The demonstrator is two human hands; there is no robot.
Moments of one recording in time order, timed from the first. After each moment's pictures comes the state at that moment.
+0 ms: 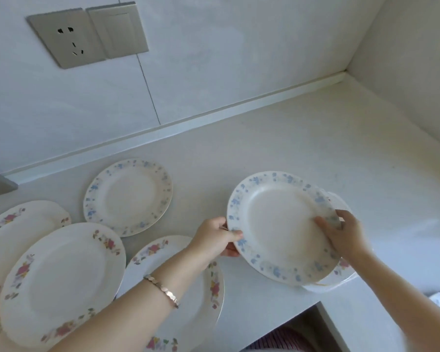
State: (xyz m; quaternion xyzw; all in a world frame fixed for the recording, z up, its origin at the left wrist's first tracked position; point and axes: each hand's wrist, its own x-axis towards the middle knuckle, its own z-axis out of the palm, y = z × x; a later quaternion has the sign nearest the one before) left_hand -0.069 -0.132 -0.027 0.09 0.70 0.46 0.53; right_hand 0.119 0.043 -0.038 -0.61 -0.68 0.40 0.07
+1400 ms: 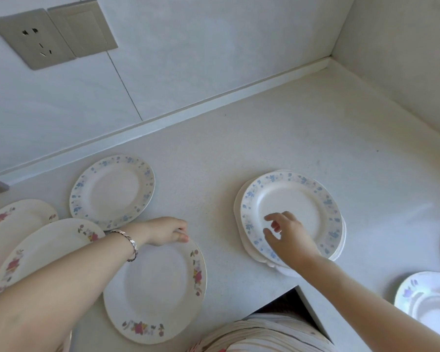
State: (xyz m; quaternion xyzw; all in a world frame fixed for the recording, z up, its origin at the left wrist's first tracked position) left_hand -0.133 -0.150 -0.077 0.43 0.78 -0.05 0.46; right_hand 0.117 0.000 -0.048 -0.40 -0.86 0.33 0.01
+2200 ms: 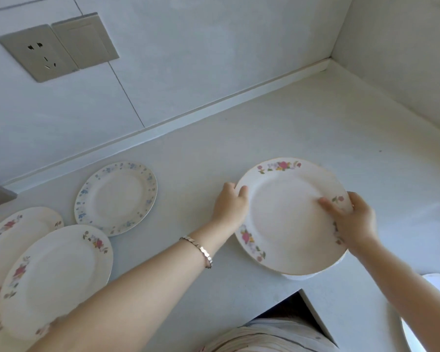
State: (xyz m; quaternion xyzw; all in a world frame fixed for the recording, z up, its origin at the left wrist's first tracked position) left_hand -0.024 -0.040 -0.024 0.20 0.85 0.38 0.32; right_hand 0.162 0.078 -0.042 -0.60 -0.61 0.46 0.24
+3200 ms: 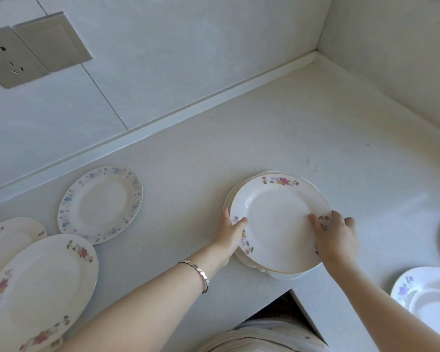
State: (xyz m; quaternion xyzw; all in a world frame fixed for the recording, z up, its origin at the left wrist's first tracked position) left_hand 0.004 -0.050 -0.090 0.11 0.73 0.44 0.51; right_hand 0.179 0.065 -0.091 -0.68 -0.67 0.28 0.10
